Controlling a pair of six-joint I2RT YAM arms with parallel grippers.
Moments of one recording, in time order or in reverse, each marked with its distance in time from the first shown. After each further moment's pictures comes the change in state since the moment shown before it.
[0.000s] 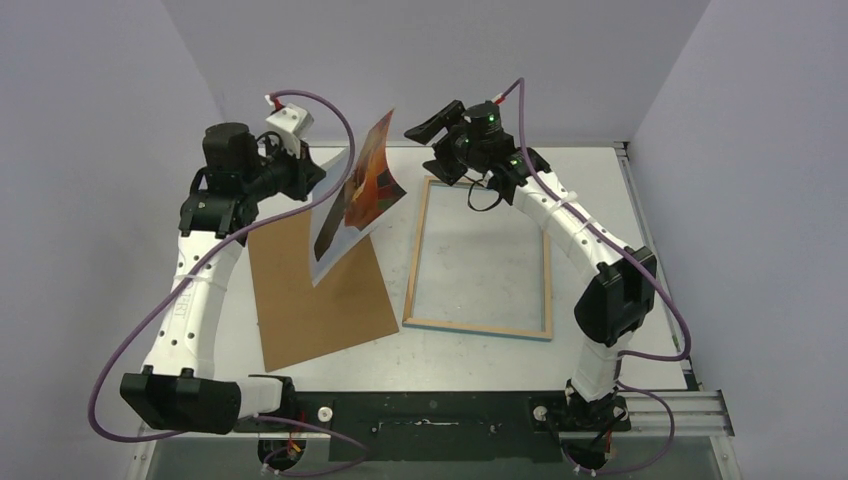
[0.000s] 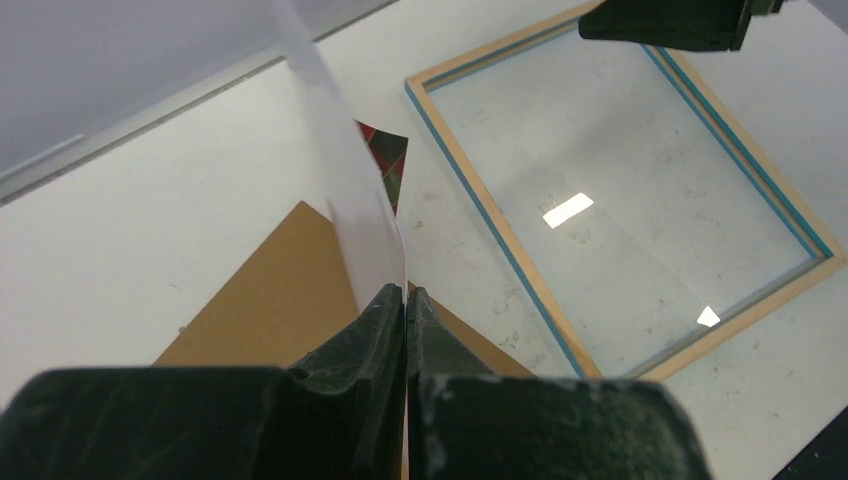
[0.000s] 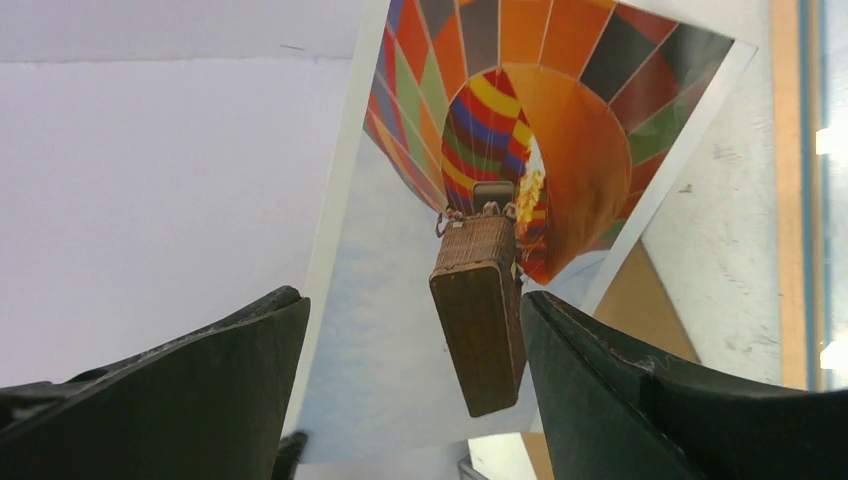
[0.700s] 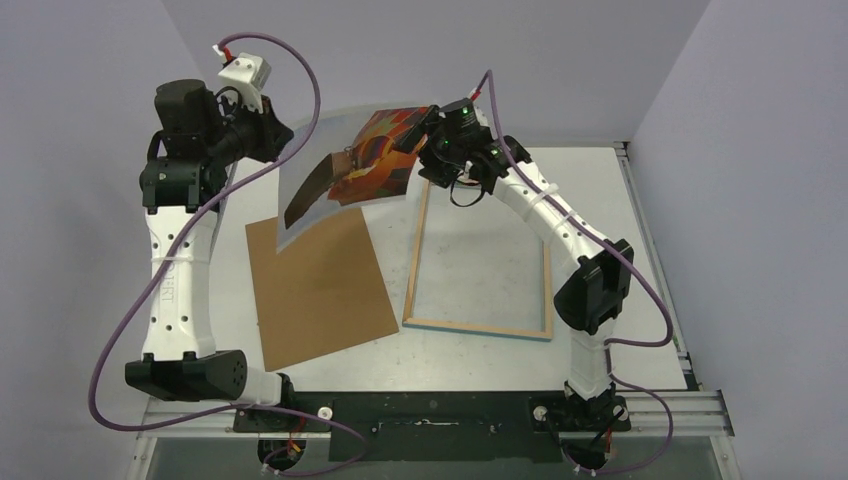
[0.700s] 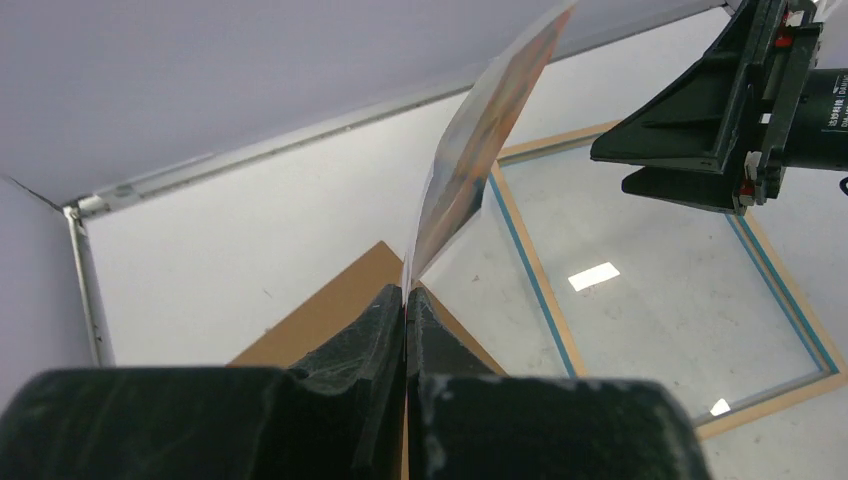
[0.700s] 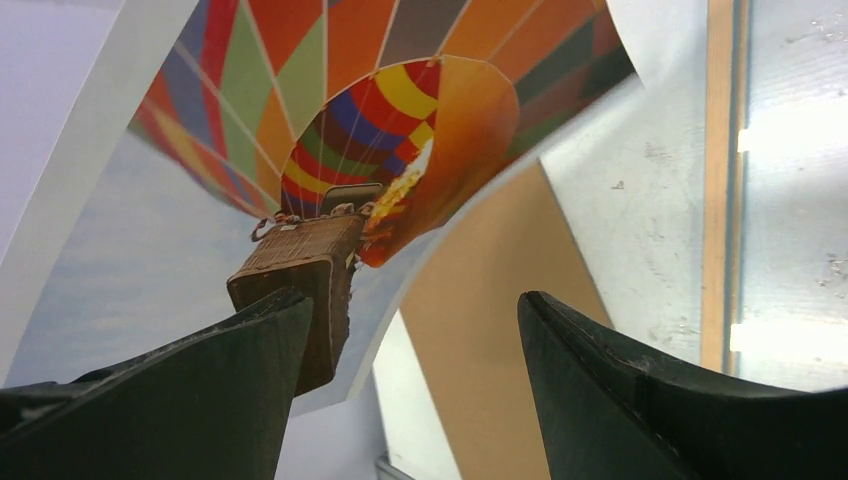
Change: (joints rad) left arm 0.114 0.150 0.398 -0.210 -0.039 -0.075; right arm 0.074 0.141 0.246 -0.262 0.093 -0.175
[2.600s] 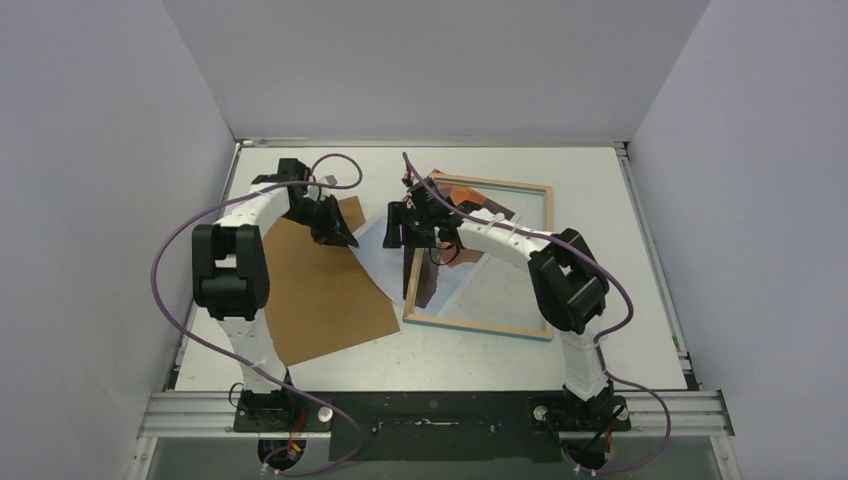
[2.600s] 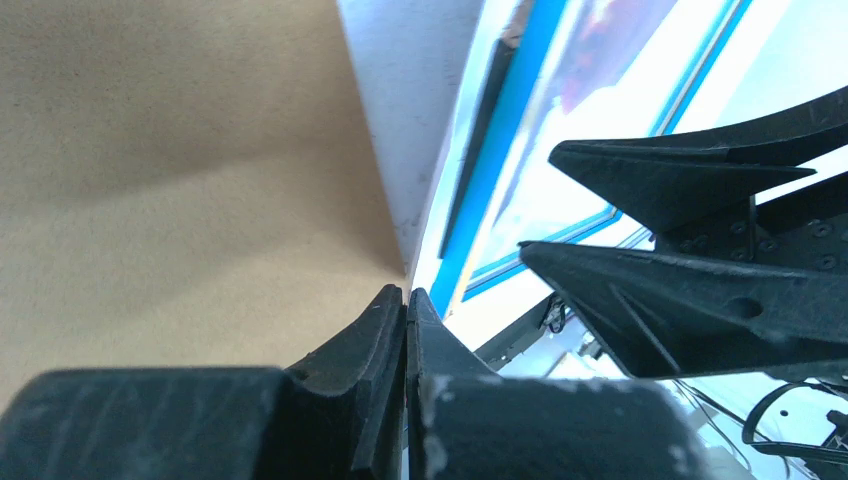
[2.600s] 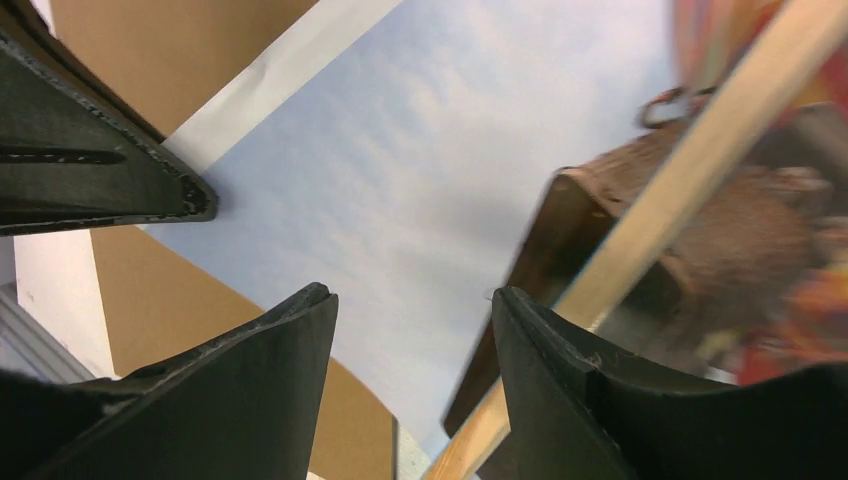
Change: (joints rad) left arm -0.062 0.552 -0.445 -0.007 0.254 -0.399; right arm 0.113 0.112 -0.502 0.366 -0.179 -0.510
